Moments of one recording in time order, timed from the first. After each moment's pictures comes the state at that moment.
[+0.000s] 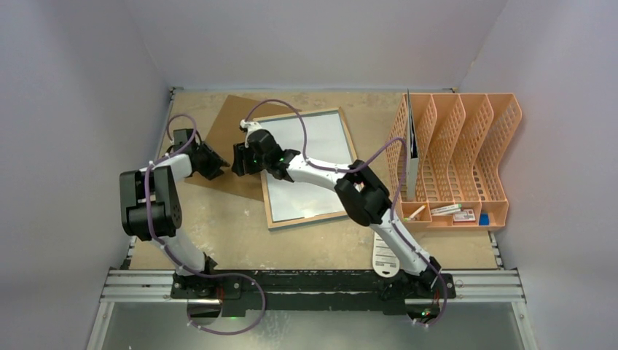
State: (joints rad) left arm 0.18 1.73 0.95 -0.18 0.23 -0.70; right arm 0.92 2.41 1.94 -0.05 -0.08 0.52
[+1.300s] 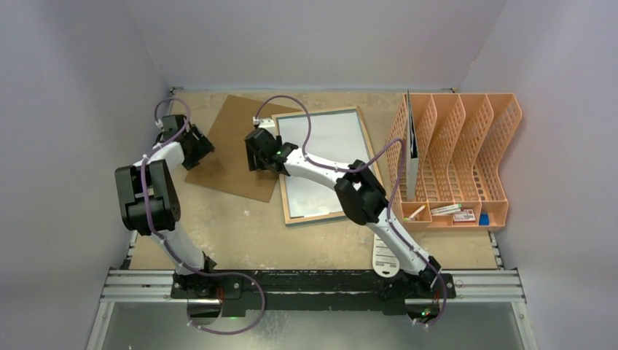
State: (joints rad) left arm 0.23 1.77 1.09 -0.23 0.04 -0.58; right arm 0.91 2.51 2.14 -0.40 0.37 0.54
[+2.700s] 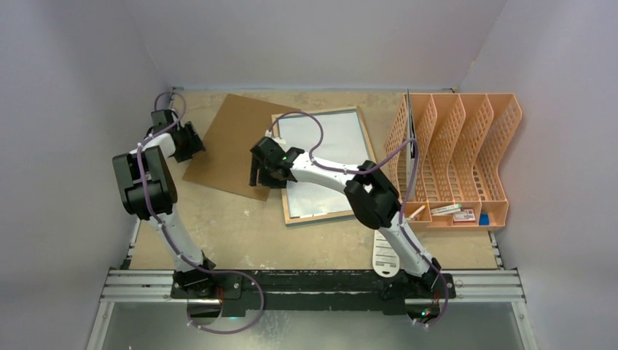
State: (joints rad) left arm 0.30 1.98 1.31 -0.27 0.17 -0.27; right arm 0.94 2.35 1.94 -0.57 0.11 0.94
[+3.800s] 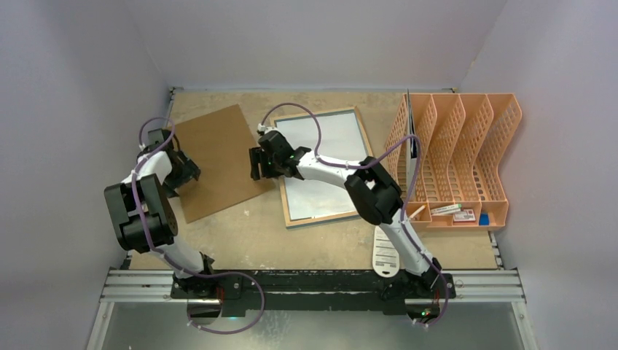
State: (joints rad) left arm 0.34 1.63 0.99 -0.55 -0.13 -0.49; right arm 0.89 2.31 1.77 -0.22 -0.01 0.57
